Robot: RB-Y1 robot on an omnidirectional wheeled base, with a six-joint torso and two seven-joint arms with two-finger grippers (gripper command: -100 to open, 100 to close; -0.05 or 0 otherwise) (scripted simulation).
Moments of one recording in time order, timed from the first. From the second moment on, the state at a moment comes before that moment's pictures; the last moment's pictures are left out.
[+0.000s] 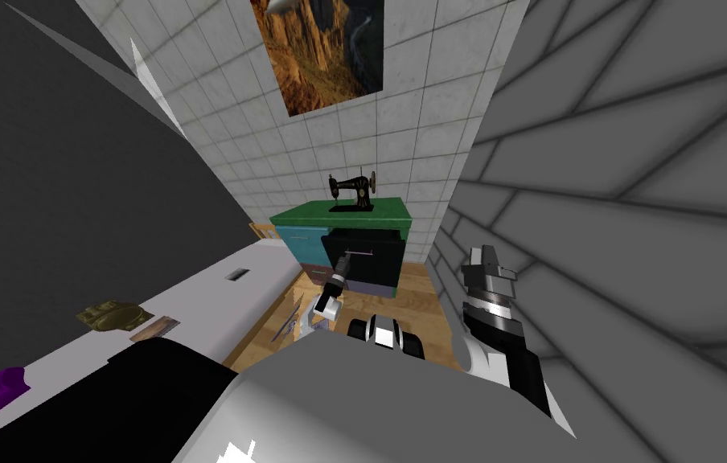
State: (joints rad) left arm 0.27 0.17 -0.12 -1.75 0.01 -0.28 0.01; right arm 0.49 0.04 0.07 -2.23 -0.08 -0.45 0.10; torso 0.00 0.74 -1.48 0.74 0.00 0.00
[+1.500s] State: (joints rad) left arm -0.06 0.29 0.01 -1.32 0.16 -0.38 -0.04; right arm 0.49 0.04 0.07 -2.23 -0.08 -0.45 0.10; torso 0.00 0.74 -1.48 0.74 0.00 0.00
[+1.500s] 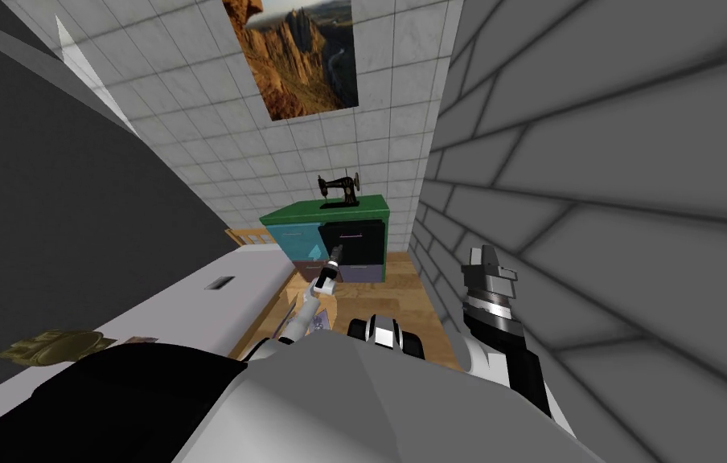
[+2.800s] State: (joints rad) left arm -0.33 0.39 0.11 -0.90 0.29 -0.47 -0.09; right arm 0.49 0.04 0.07 -2.23 -0.08 -0.45 0.10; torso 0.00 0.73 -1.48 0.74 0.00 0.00
